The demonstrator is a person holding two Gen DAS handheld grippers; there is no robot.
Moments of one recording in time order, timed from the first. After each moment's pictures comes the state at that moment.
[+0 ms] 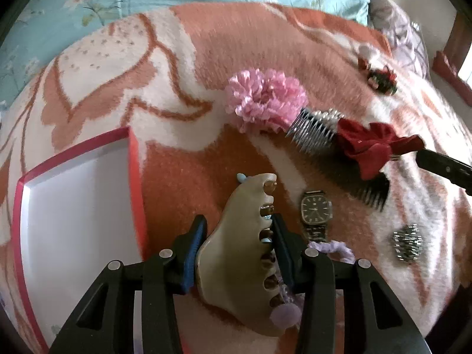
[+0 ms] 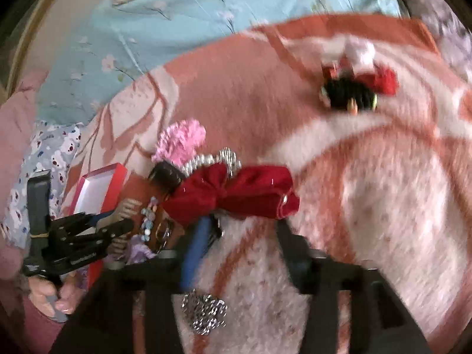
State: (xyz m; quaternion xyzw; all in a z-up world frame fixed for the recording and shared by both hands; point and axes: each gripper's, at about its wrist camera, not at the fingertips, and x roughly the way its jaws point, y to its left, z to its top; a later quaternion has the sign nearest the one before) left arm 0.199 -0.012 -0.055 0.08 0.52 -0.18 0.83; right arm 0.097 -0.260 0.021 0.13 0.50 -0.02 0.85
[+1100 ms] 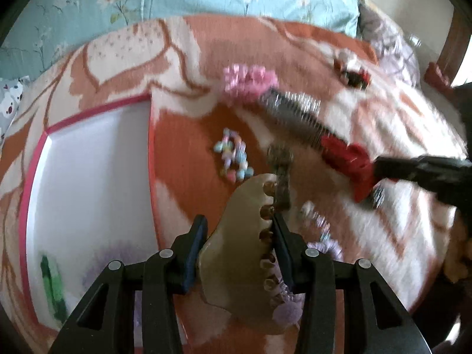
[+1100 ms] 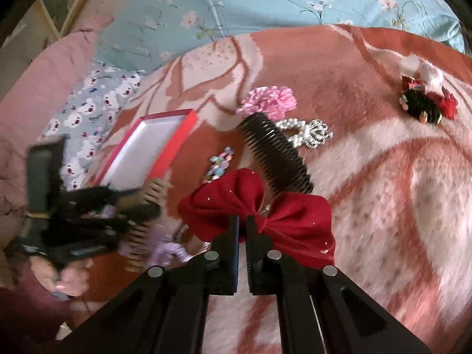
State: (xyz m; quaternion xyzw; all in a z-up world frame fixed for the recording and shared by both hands) left arm 0.079 0.019 -0.025 0.06 0.50 -0.17 0.85; right arm 0.060 -0.189 0.026 0.09 0.52 0.13 0.84
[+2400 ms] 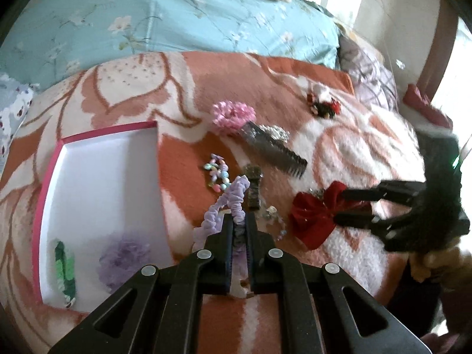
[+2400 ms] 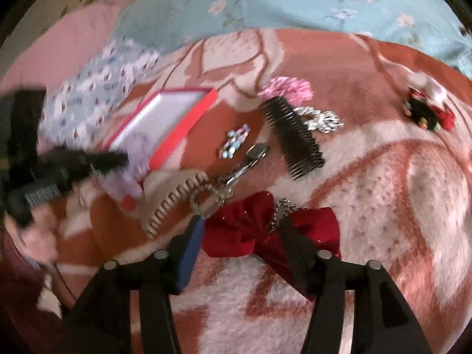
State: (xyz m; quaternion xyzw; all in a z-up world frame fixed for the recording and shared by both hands) left arm 0.020 0.058 0.039 0.00 0.44 -0.21 0.87; right arm 0.027 -0.166 0.026 0.00 0.53 0.16 0.83
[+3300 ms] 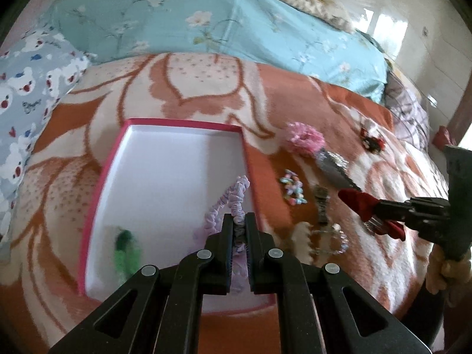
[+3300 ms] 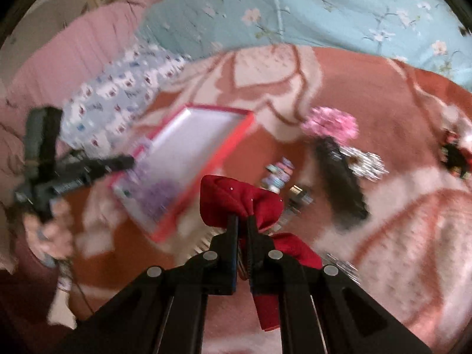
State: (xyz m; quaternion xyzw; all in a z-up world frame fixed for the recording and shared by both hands) left arm 0.034 0.148 0.041 -0.05 0.43 -0.12 0.89; right arm 0.066 -0.118 0.050 0.02 0.50 0.22 0.84
